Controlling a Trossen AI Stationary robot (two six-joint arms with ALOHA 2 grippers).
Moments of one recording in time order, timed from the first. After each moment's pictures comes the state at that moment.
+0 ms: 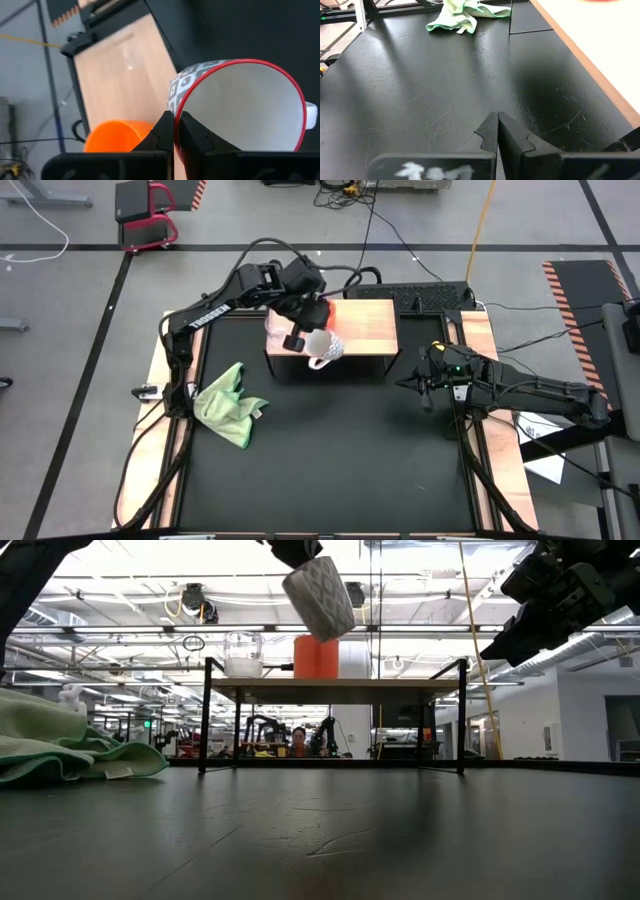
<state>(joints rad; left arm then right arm) 0.35 1.95 2.36 -1.32 0.15 0.74 -0.32 0.51 0.35 -0.32 -0.27 -0.03</state>
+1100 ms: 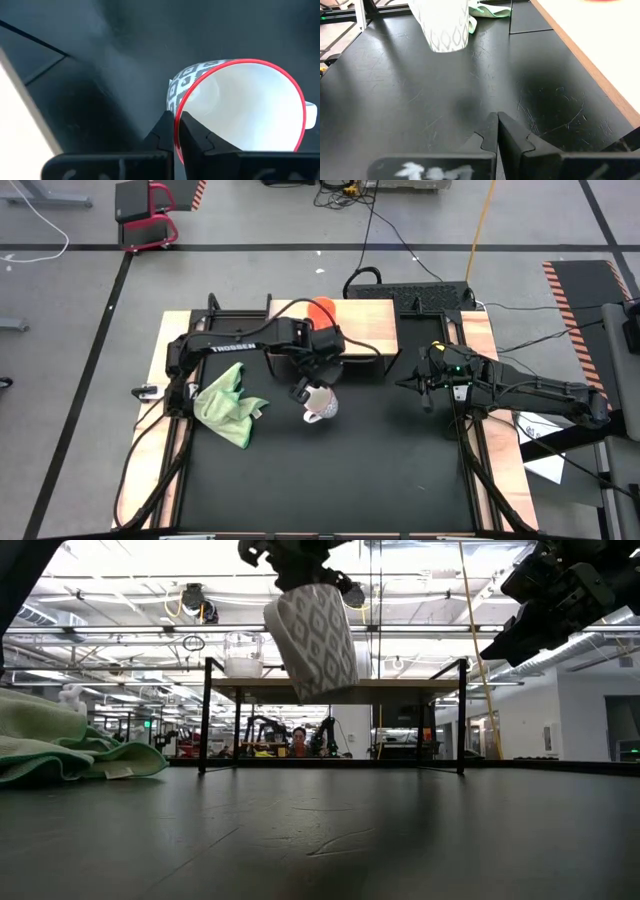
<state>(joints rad) 0.13 1.96 1.98 -1.18 0.24 0.68 -0.32 0.51 0.35 -0.32 -0.27 -0.03</state>
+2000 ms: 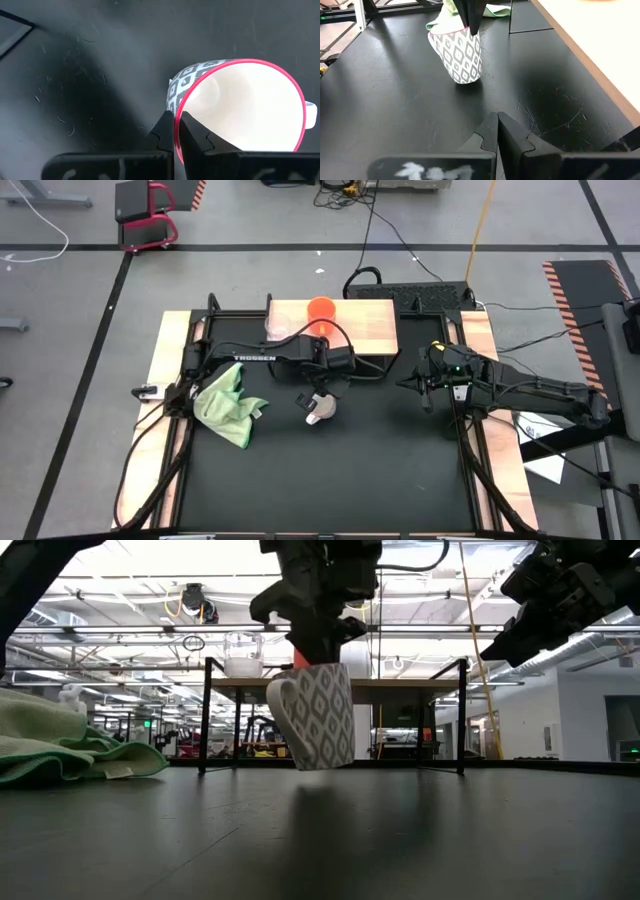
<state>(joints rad) 0.09 2.08 1.91 -1.11 0.10 0.71 -0.32 0.51 0.35 -0.32 -0.27 -0.03</state>
